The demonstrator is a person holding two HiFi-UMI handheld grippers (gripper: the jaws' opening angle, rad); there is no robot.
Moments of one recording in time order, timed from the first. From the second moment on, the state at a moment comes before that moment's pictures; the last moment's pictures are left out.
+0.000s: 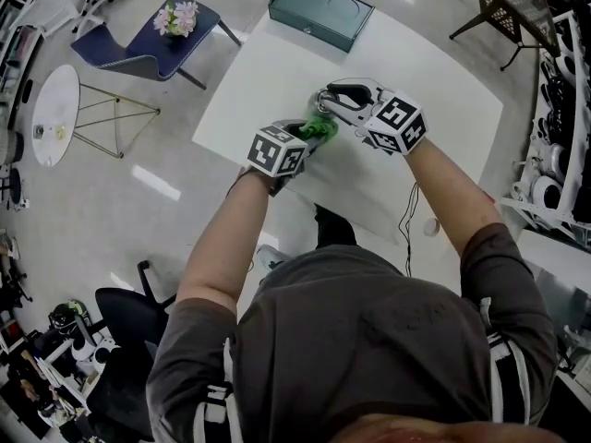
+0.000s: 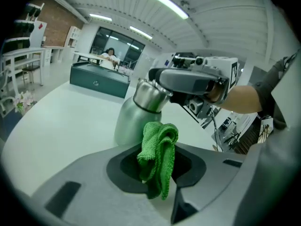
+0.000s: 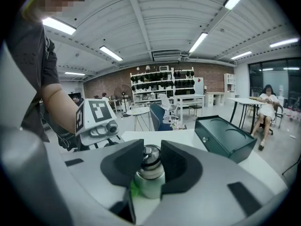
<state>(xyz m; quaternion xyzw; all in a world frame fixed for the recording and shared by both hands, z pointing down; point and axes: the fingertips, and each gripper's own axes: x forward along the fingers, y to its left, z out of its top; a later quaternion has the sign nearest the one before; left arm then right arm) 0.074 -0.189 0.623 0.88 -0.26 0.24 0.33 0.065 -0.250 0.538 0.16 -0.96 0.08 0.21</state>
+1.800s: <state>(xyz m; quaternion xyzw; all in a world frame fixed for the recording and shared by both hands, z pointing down) 0.095 -0.193 0.646 0.85 -0.28 0.18 0.40 0.054 -0.234 0.570 -0.12 -0.86 0.02 0.49</state>
